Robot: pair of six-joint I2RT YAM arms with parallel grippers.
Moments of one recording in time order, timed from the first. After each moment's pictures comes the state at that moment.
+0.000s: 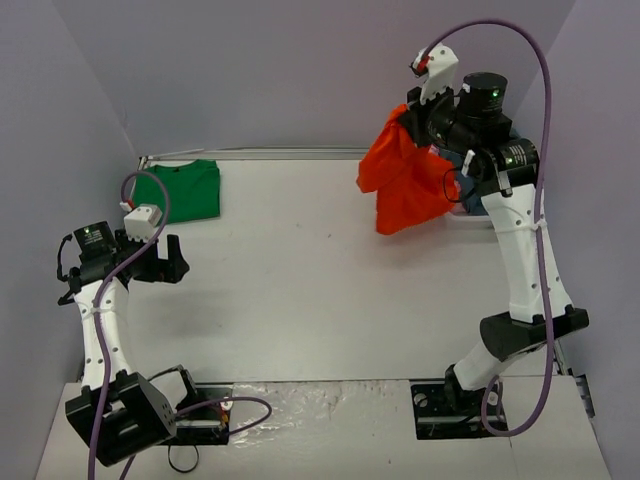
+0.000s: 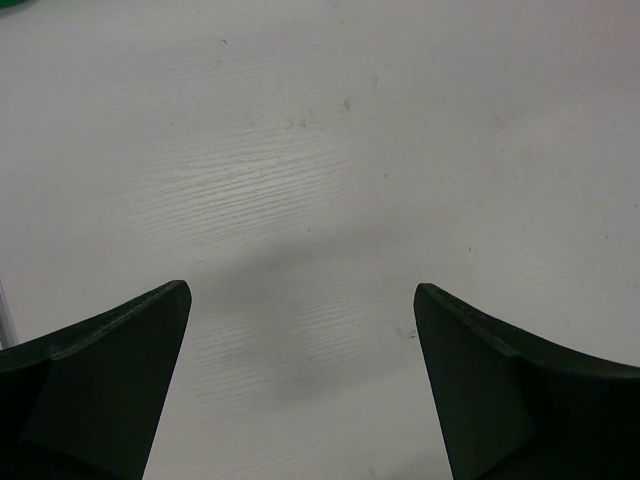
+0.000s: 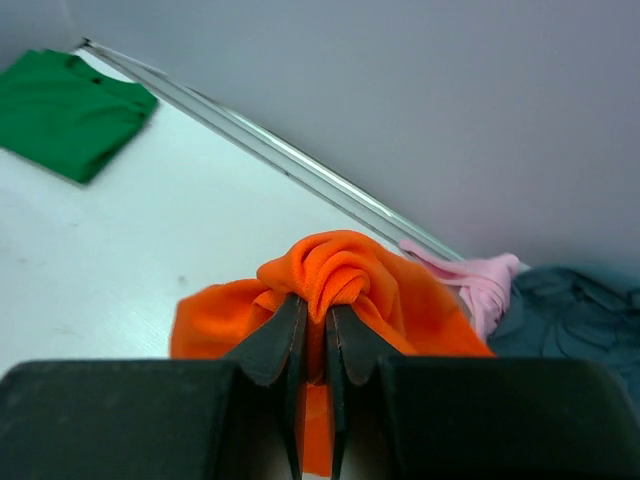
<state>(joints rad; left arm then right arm) 0.43 1.06 0.95 -0.76 0.58 0.38 0.27 1.60 2.09 -0.73 -0.21 -0.23</state>
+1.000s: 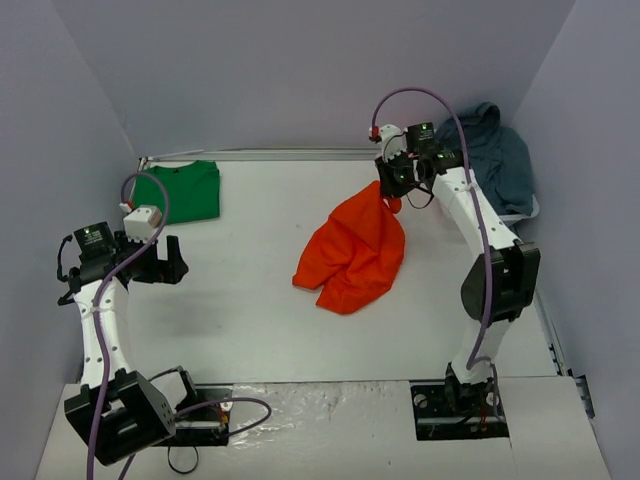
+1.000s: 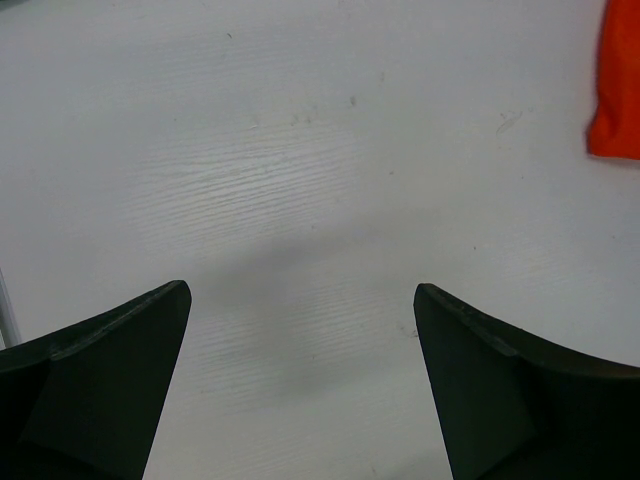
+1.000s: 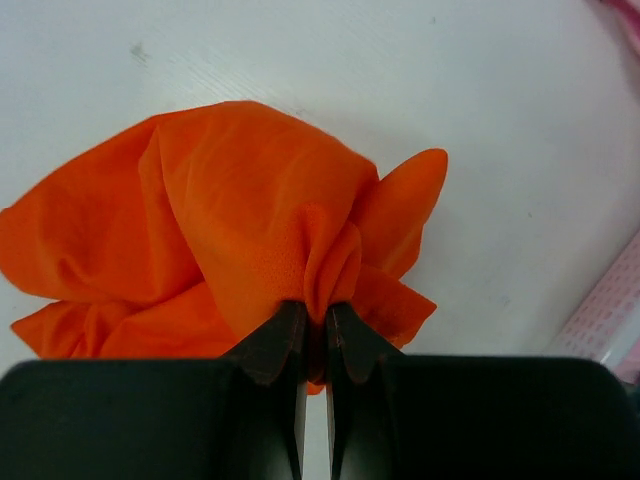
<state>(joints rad) 0.43 1.07 0.95 -0.76 0.57 0.38 0.24 1.81 1.77 -0.76 -0.30 -0.31</state>
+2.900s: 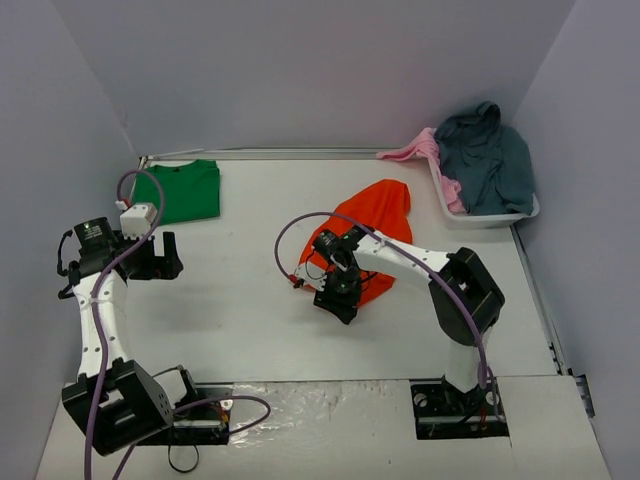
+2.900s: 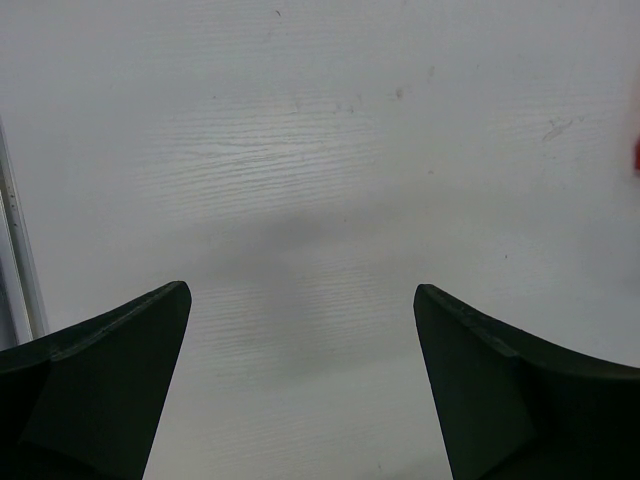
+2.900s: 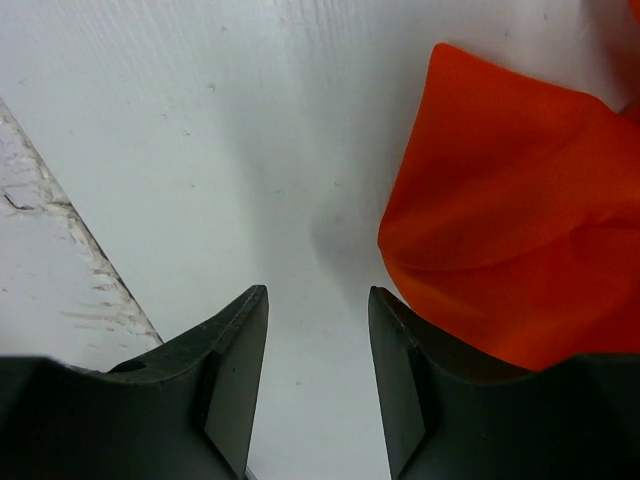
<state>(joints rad) 0.43 1.12 0.97 -0.76 0.48 0.34 0.80 1.83 1.30 -1.00 -0.30 -0.56</state>
